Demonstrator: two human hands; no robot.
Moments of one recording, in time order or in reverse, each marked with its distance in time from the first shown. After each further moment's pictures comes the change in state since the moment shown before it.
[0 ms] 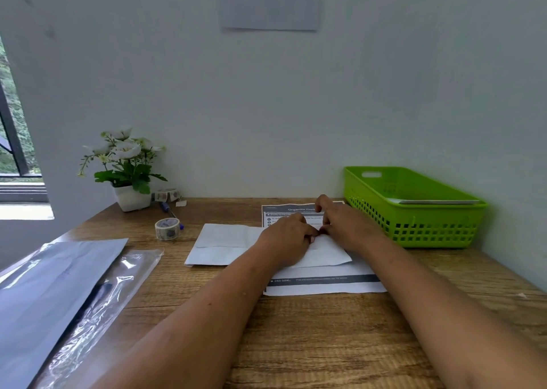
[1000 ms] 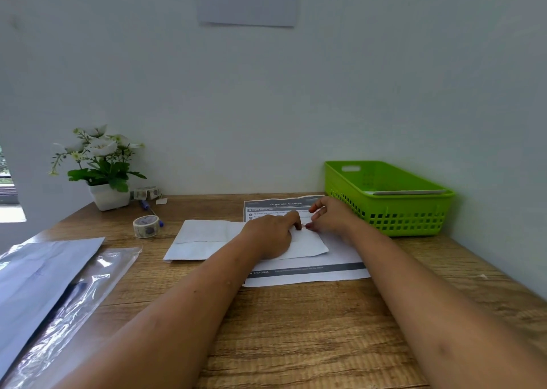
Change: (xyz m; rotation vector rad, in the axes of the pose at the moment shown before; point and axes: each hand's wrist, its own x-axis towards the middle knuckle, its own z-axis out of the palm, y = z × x) left_hand -0.001 0.011 -0.006 0.094 -0.108 -0.042; right_hand 0.000 0.010 0.000 0.630 -0.030 0.483
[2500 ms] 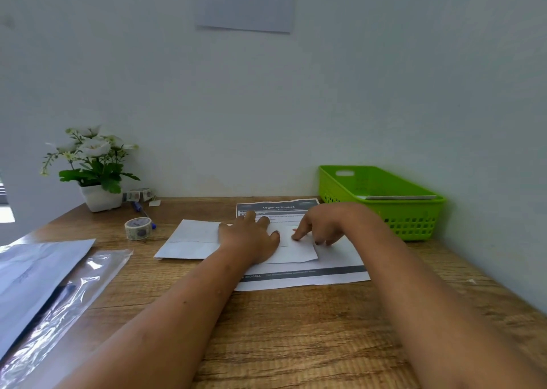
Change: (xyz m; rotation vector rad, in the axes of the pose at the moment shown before) left_hand -0.005 -0.010 0.007 0.167 0.041 -0.318; right_hand -0.047 -0.059 -0.029 -0.780 -0.487 -0.069
